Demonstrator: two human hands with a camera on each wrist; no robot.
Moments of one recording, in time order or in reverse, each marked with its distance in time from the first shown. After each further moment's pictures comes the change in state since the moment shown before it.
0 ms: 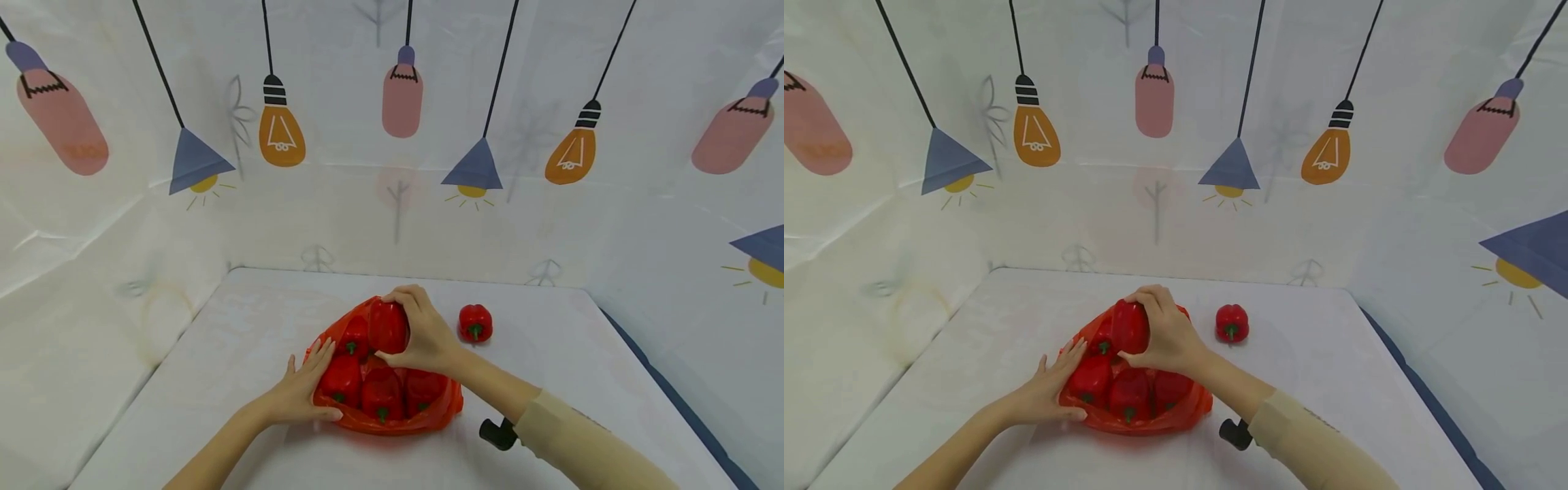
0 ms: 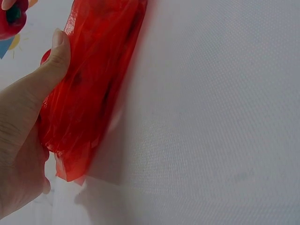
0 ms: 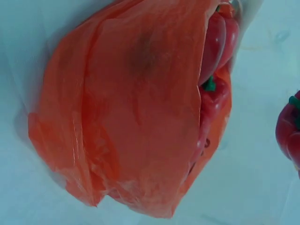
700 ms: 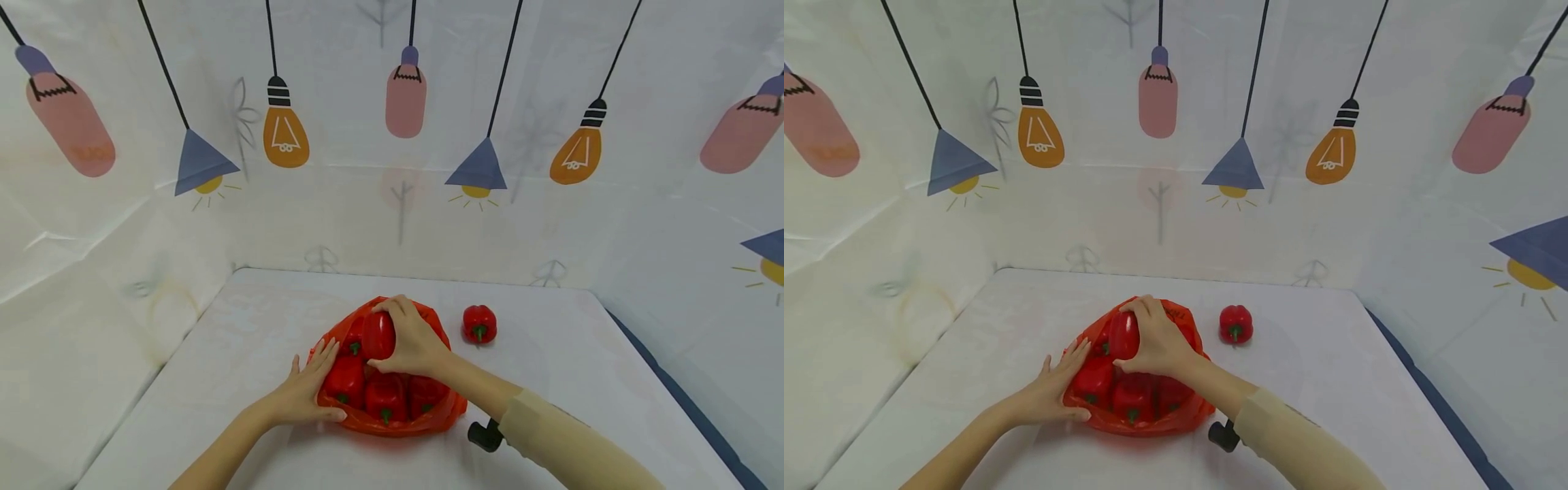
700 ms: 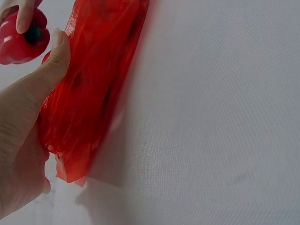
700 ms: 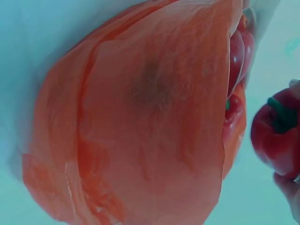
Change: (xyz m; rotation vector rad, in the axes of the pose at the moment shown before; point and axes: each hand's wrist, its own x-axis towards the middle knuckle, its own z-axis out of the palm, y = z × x) left_hand 0.001 0.002 0.000 0.001 0.003 0.005; right_hand -0.001 0.000 0.030 0.021 -0.186 0.209
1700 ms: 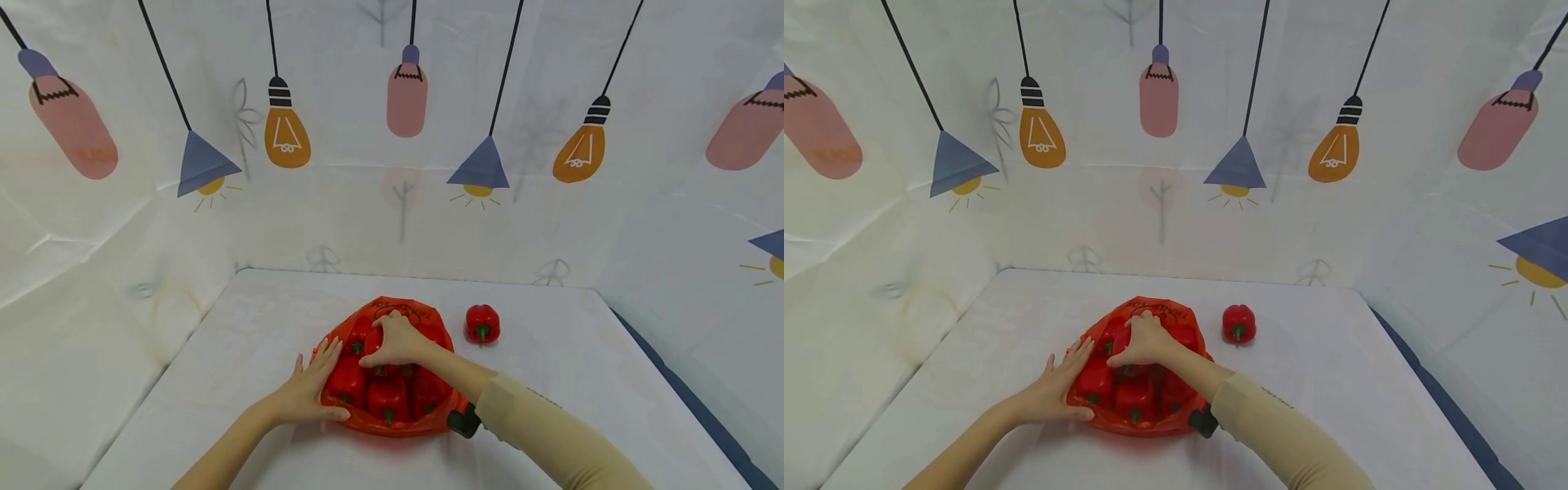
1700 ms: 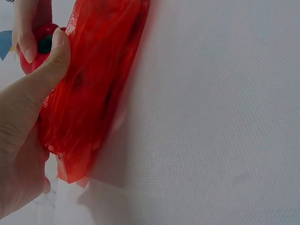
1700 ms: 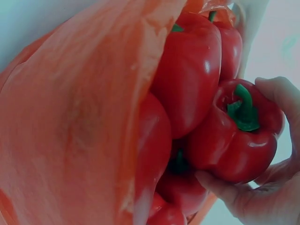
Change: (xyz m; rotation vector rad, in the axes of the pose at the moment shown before) left_hand 0.003 0.002 -0.003 0.005 -0.001 0.005; right_hand 0.025 -0.011 0.012 0.071 -0.417 0.454
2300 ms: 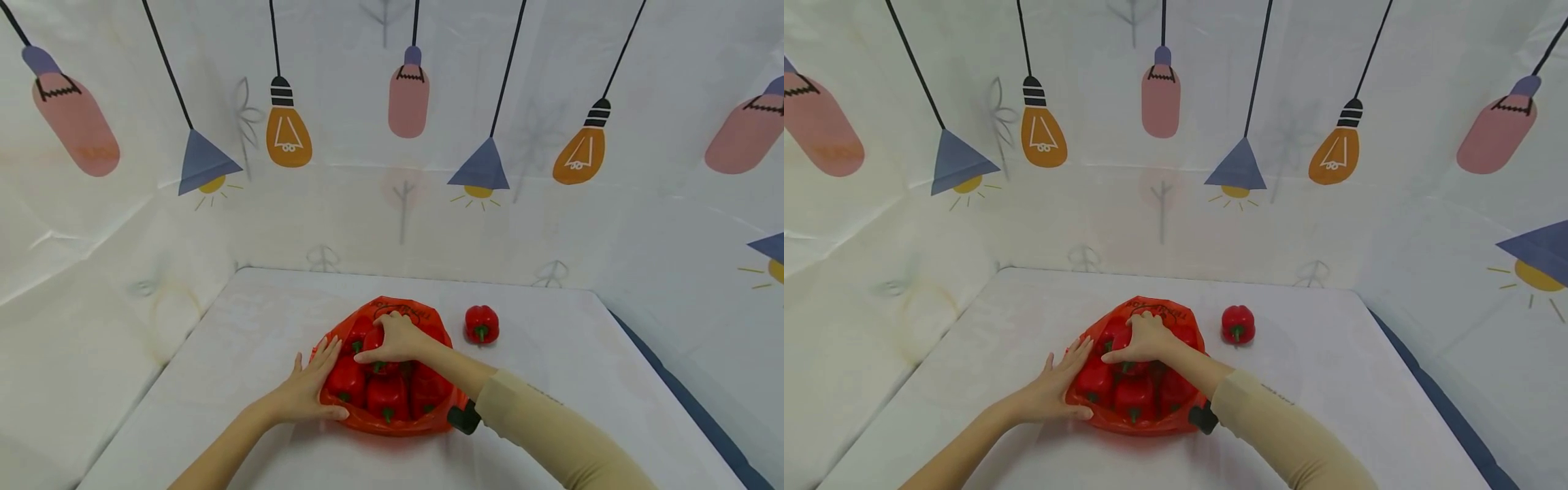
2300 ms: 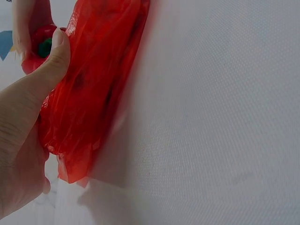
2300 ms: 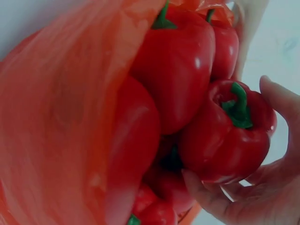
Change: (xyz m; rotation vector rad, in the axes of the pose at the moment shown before) left_hand -0.001 -0.002 0.000 -0.001 0.012 0.014; right_hand 0.004 0.001 -0.003 -0.076 -0.044 0.040
